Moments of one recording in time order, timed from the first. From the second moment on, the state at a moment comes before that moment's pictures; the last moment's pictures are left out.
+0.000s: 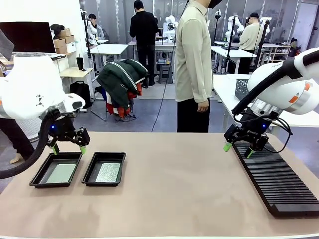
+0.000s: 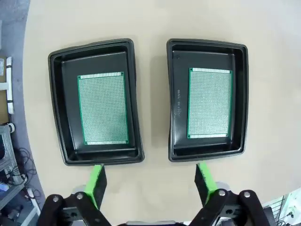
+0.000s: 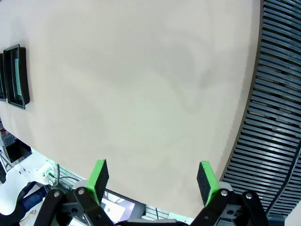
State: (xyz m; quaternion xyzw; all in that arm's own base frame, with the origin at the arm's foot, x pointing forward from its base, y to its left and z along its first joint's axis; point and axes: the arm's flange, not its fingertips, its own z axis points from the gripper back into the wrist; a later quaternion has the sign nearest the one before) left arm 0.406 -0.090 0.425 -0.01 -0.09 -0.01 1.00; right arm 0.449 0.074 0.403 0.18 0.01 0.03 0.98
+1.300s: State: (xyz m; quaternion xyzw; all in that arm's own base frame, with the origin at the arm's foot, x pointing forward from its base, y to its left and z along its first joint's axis) left arm 0.403 -0.090 0.433 -0.01 -0.08 -0.01 1.00; right arm 0.449 0.074 0.403 0.18 0.01 0.03 0.98
